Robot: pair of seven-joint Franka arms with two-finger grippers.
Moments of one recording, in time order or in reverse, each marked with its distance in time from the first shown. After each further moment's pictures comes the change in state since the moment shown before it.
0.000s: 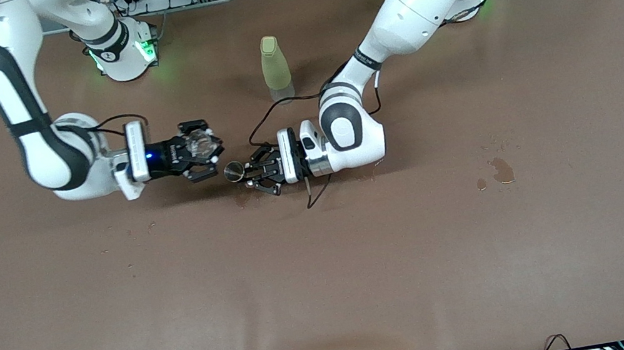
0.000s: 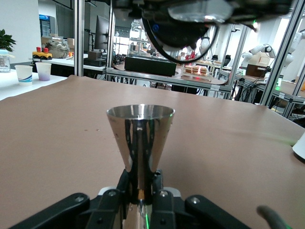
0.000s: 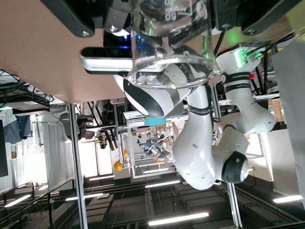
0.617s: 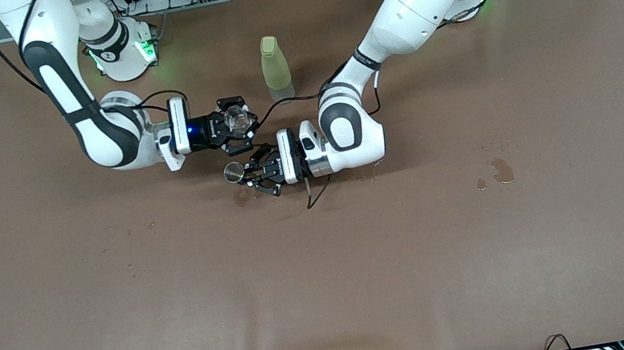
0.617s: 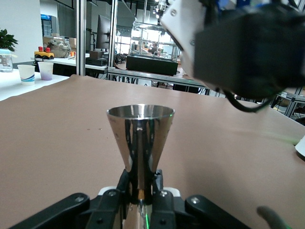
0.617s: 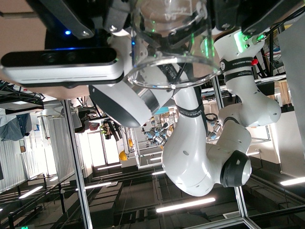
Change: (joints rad) left arm 0.000 0.001 0.008 0.002 -0.002 0.001 -0.001; right arm 0.011 0.000 0.152 -0.129 0.183 0.046 -0.105
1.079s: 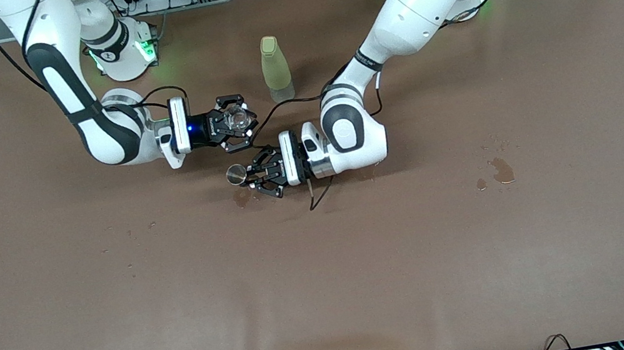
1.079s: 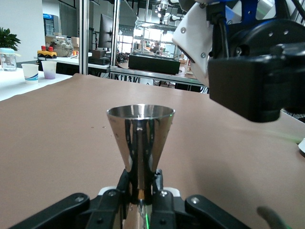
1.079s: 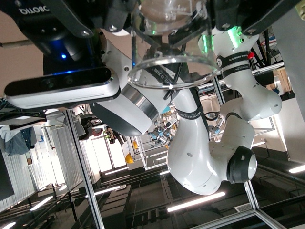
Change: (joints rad) left arm 0.005 0.001 0.005 -0.001 0.000 0.001 0.001; right arm -0.011 0.000 -0.001 -0.027 0.007 0.000 0.085
